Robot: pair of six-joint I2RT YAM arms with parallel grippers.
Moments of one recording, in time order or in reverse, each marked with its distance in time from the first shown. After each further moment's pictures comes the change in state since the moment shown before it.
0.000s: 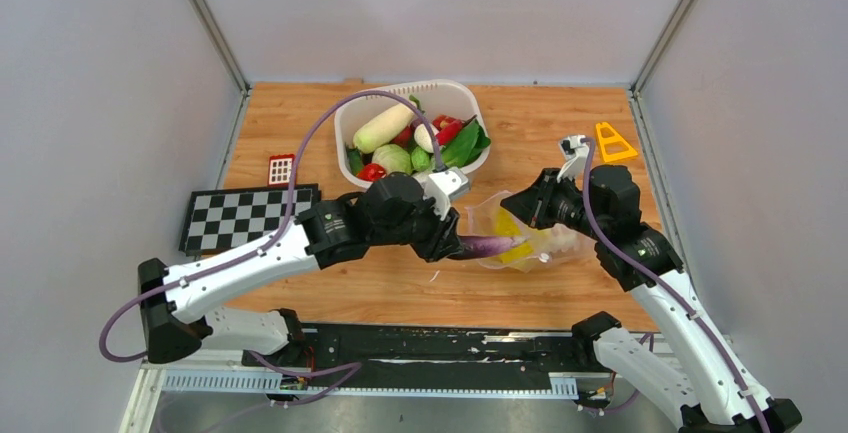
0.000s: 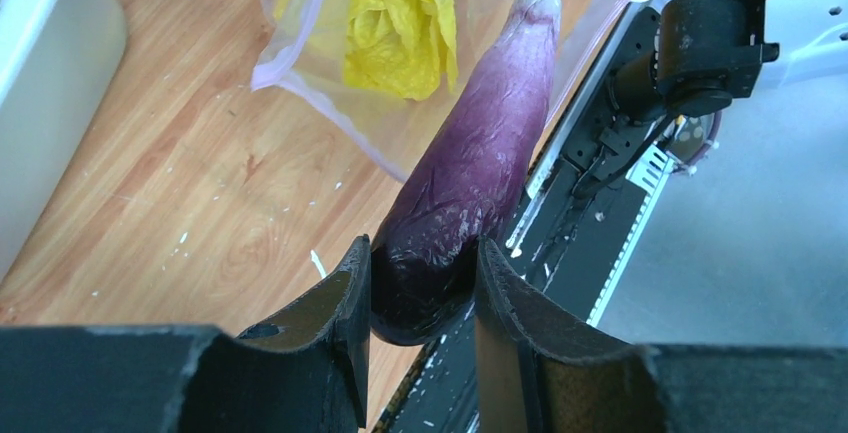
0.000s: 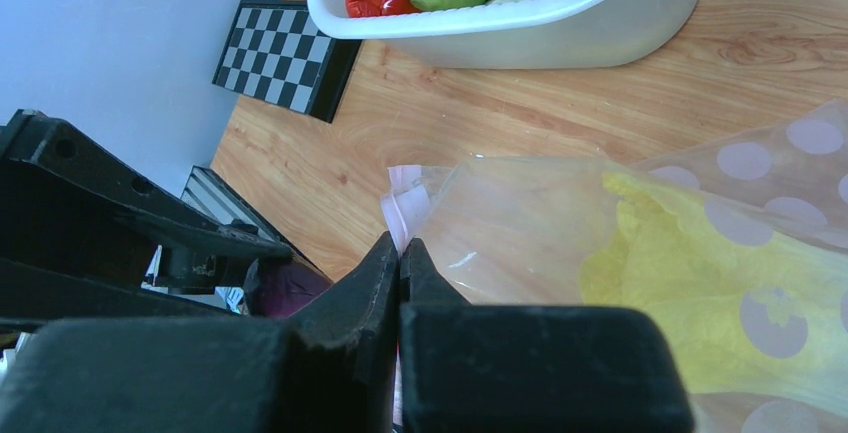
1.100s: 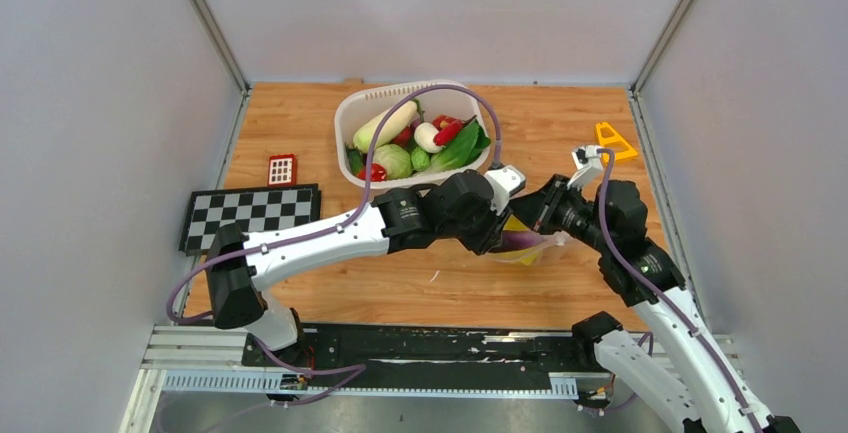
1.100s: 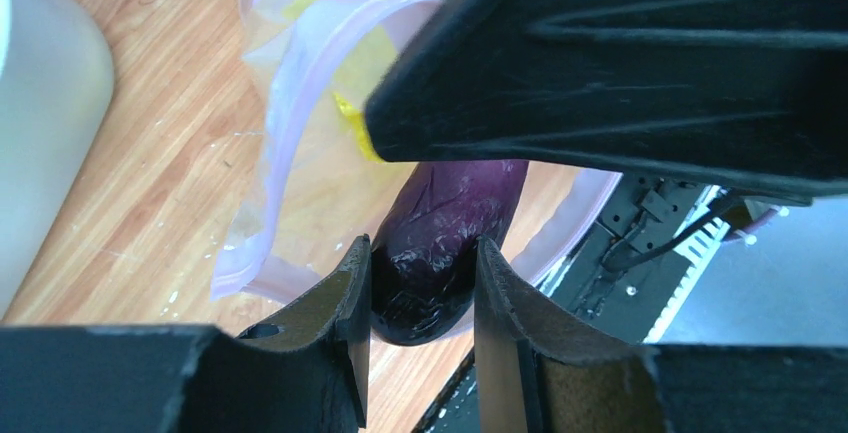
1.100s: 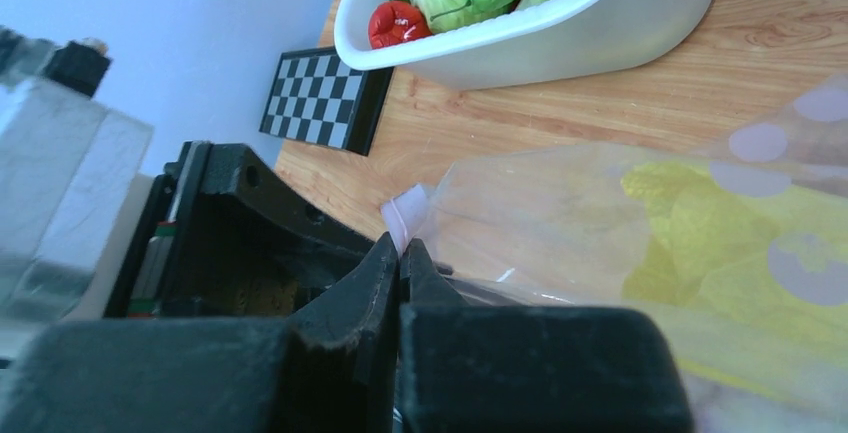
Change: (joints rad) left arm -0.098 0.376 0.274 -0.014 -0.152 -0.028; right arm 0.000 -0.086 -0.094 0.084 0.015 0.151
